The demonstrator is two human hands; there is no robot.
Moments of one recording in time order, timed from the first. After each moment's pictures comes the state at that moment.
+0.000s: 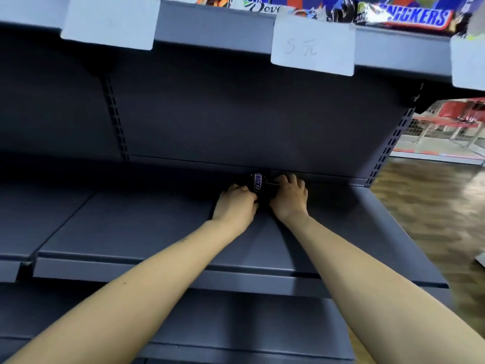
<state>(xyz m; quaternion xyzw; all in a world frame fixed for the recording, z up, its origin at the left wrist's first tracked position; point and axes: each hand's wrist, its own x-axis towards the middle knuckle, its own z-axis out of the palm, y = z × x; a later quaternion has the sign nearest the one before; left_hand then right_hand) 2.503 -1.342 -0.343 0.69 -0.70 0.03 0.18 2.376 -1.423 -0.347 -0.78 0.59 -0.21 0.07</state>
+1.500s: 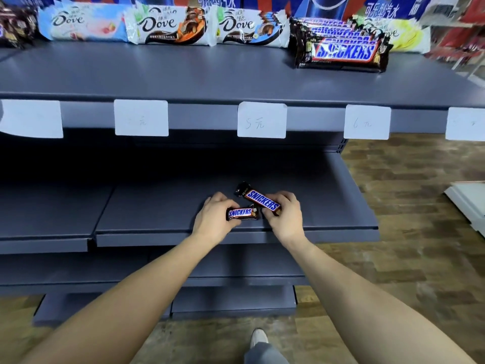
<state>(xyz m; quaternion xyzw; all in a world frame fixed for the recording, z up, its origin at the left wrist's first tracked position) 2.499 -1.215 -0.308 0.72 -0.63 -0.17 0.22 2.315 -1.277 -0.335 -0.70 0.58 -0.32 0.27</state>
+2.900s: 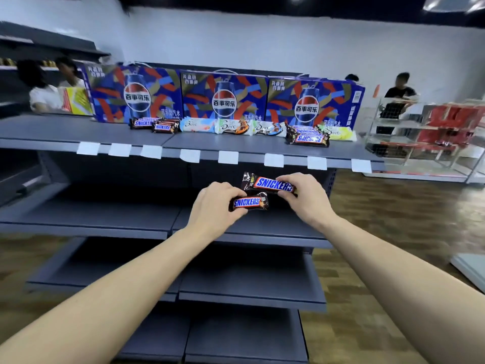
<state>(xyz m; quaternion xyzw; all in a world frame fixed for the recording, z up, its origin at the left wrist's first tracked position) 2.487 -0.944 -0.088 0.65 -0.68 0.10 0.33 2.277 -1.060 -0.079 -0.85 0.41 -0.34 0.03</state>
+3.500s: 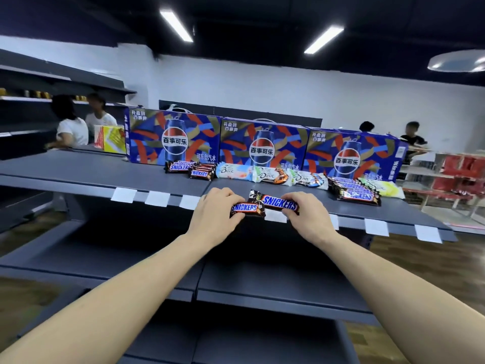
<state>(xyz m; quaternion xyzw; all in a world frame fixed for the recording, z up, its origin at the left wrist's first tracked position) 2.644 -1.006 -0.029 0.65 -0.66 0.17 0.34 2.432 -1.122 -0.022 -0.85 0.41 -0.34 0.01</state>
